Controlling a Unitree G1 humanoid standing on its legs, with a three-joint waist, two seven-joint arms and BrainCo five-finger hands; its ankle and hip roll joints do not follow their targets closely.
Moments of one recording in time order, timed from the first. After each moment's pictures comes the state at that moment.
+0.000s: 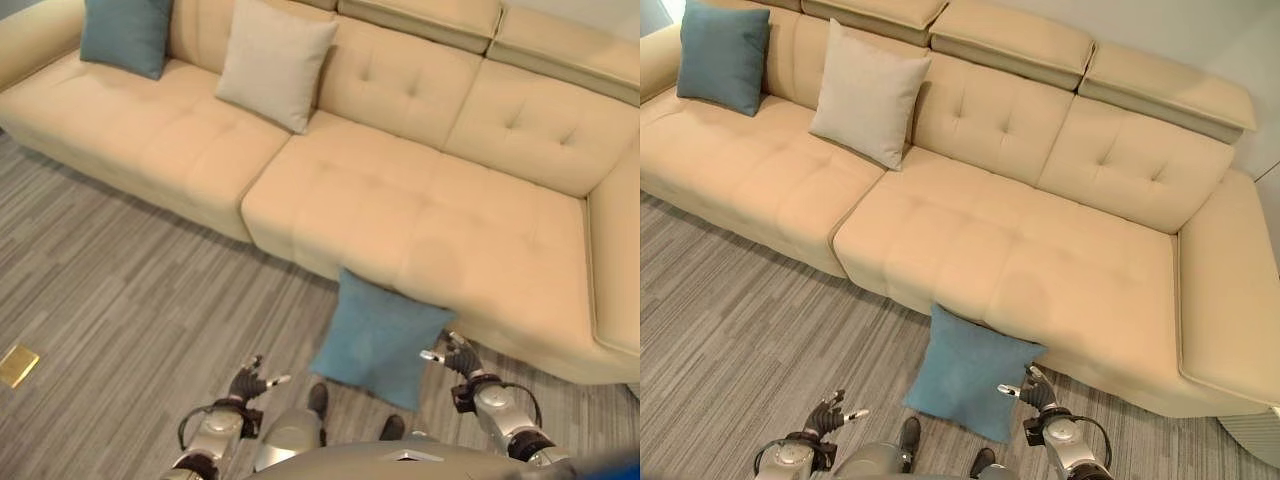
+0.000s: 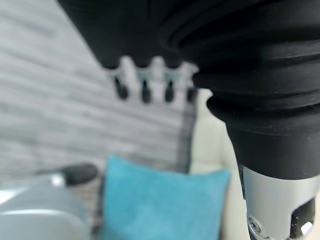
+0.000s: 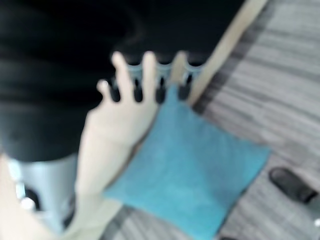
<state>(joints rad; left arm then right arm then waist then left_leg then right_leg) -0.08 0.29 -0.30 0.94 -0.27 -0.21 0.10 -0.13 -0.29 0.28 0.95 0.17 -0.20 -0.13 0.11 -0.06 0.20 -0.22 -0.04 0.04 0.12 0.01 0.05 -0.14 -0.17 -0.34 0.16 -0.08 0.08</state>
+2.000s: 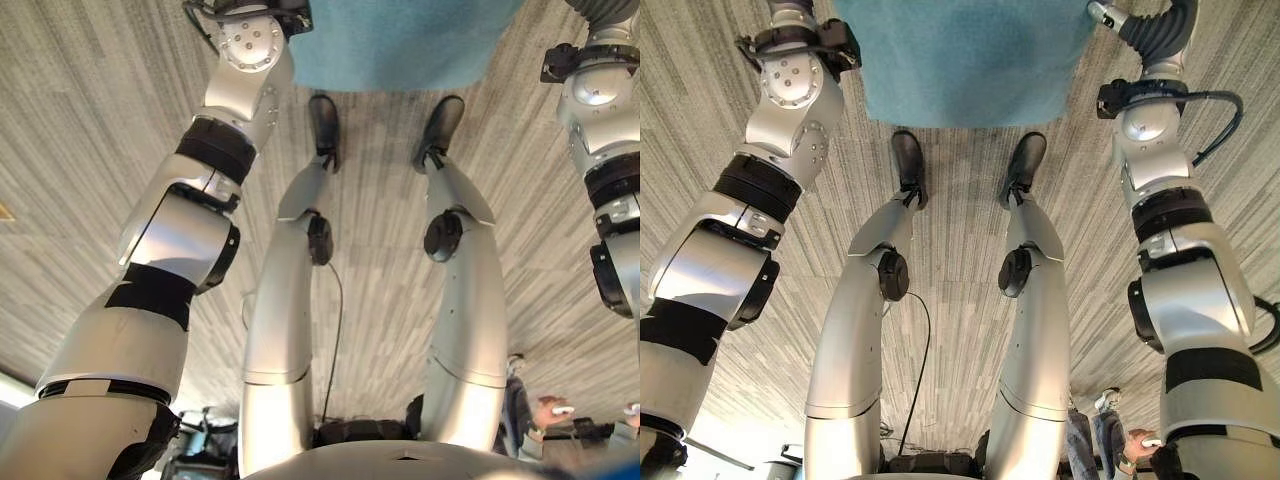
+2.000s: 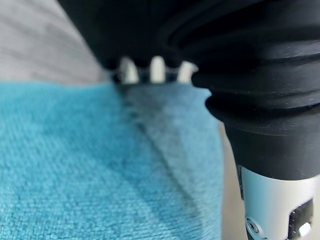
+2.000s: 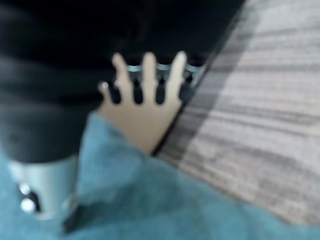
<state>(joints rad) -1.44 0.39 -0.50 0.85 -0.66 -0.33 0.49 -1.33 -0.67 0.44 1.02 0.34 -0.26 -0.46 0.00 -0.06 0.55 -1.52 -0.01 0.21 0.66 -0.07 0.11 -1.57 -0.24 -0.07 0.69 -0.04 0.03</state>
